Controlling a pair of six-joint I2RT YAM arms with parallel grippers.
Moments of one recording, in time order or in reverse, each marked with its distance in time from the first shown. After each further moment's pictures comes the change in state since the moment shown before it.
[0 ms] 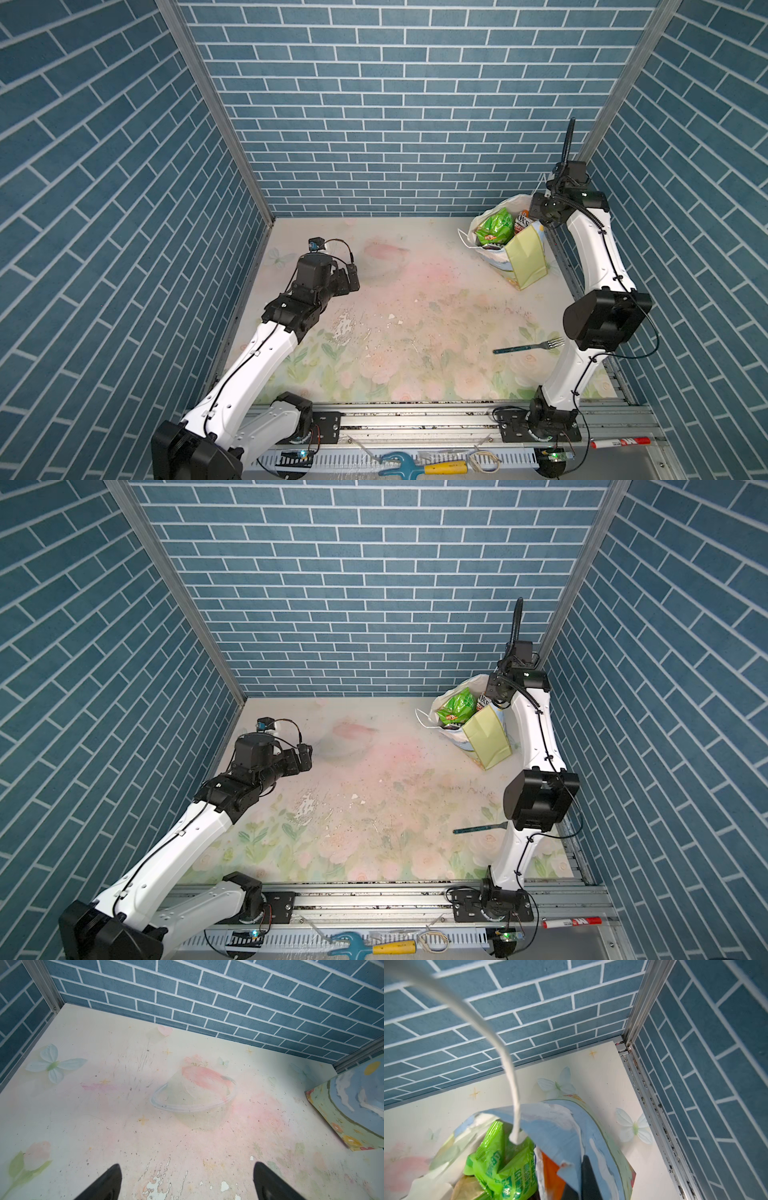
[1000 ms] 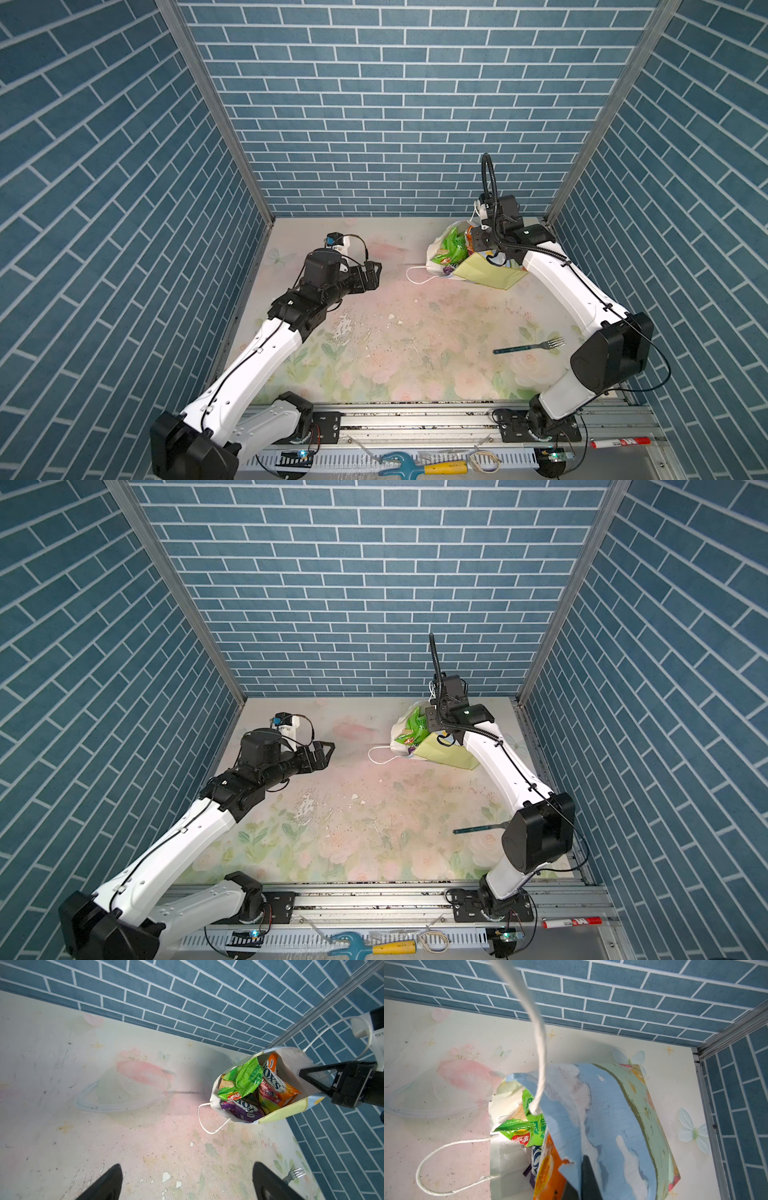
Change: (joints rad) left arm -0.104 0.057 0.056 0.082 0.221 -0.098; right arm 0.409 -0.288 -0.511 0.235 0.106 -0.031
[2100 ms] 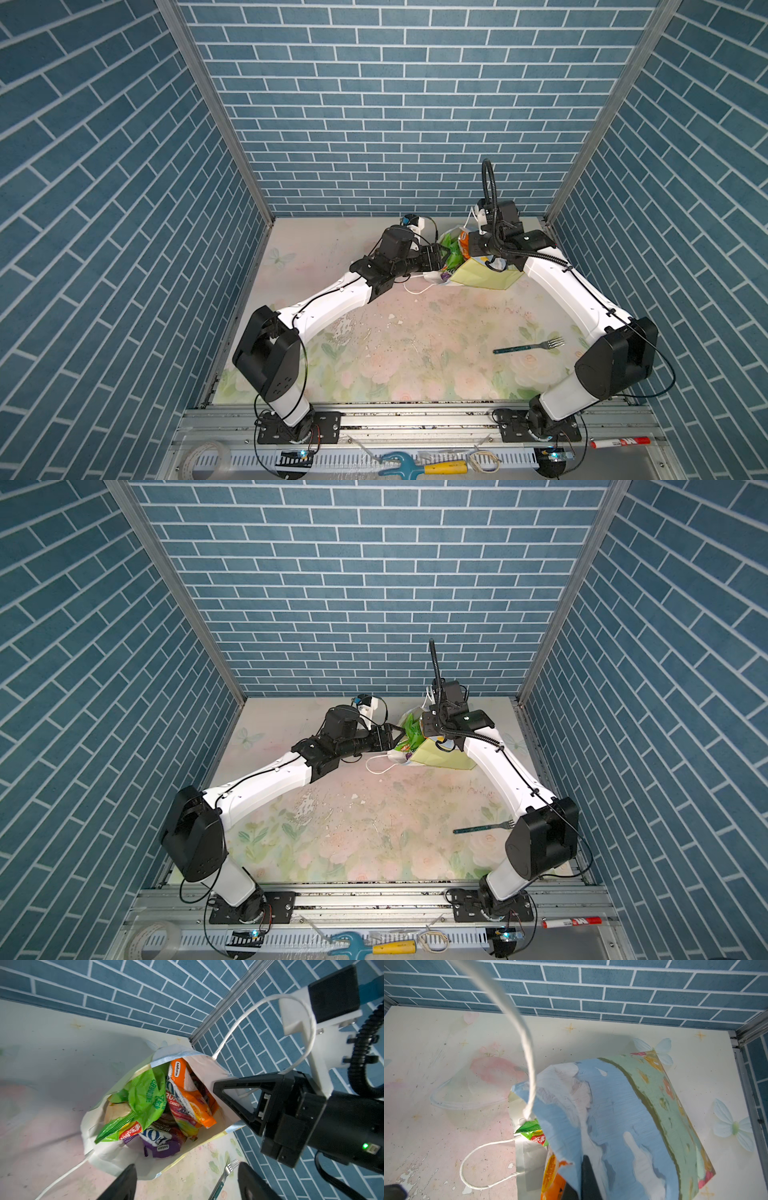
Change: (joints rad) left arm -0.249 0.572 0.357 0.337 0.148 -0.168; right arm 0.021 -0.040 -0.064 0.021 -0.103 0.086
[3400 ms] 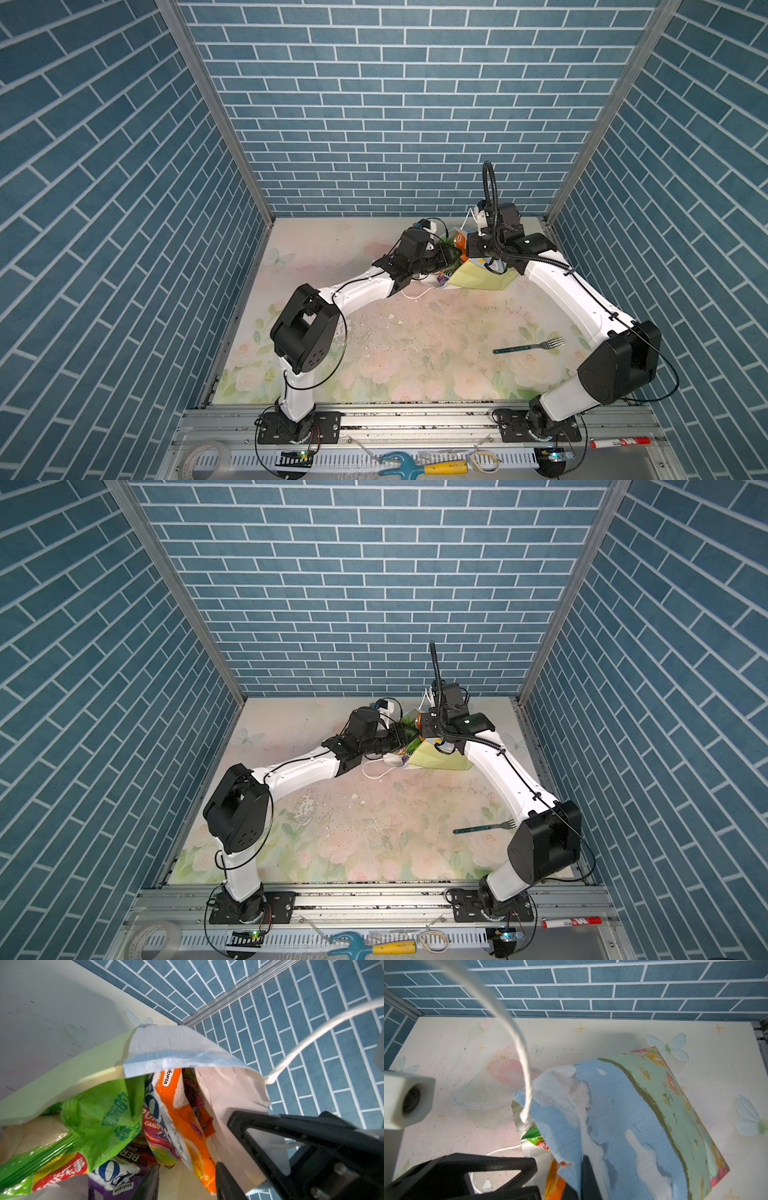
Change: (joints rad) left arm -0.013 0.240 0.109 0.174 0.092 -0.274; right arm 0.010 -0.026 -0.034 0.025 -0.044 0.053
